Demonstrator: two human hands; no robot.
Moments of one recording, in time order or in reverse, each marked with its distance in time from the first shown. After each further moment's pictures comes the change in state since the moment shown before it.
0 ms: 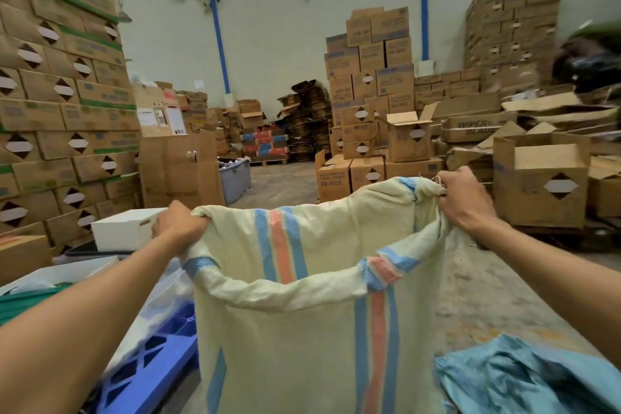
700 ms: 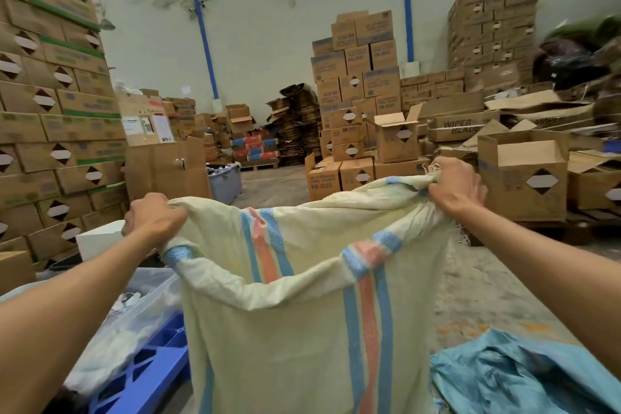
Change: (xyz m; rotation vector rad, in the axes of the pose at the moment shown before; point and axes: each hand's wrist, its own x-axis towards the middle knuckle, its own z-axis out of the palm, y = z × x) left_hand 0.010 0.015 -0.025 0.062 0.106 0.078; right_hand 0.009 0.002 -0.018 0.093 0.137 0.152
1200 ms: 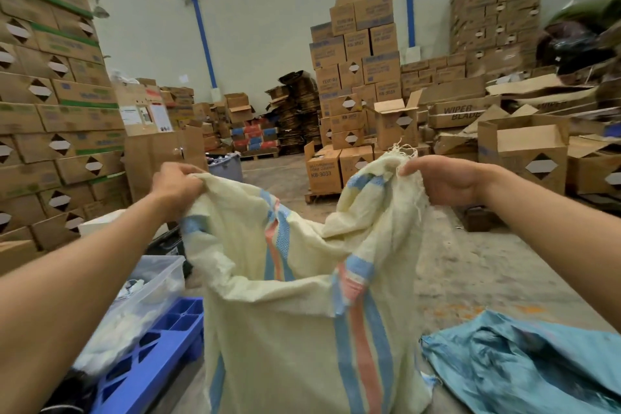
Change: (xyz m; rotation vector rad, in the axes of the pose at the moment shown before) left_hand -0.023 0.047 -0.012 -0.426 -0.230 0.086; right_hand -0.007 -0.002 -0.042 0.877 -1.178 0.178
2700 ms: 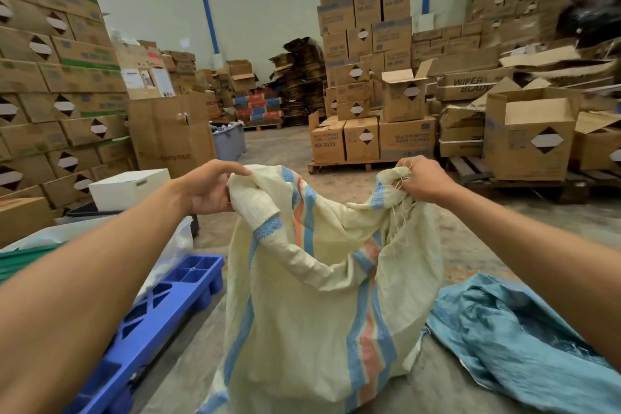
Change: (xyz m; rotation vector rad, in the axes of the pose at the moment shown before) left_hand -0.049 -0.034 0.022 -0.620 -0.861 -0.281; right_hand 0.026 0.072 0.051 -0.760 0.620 -0.093
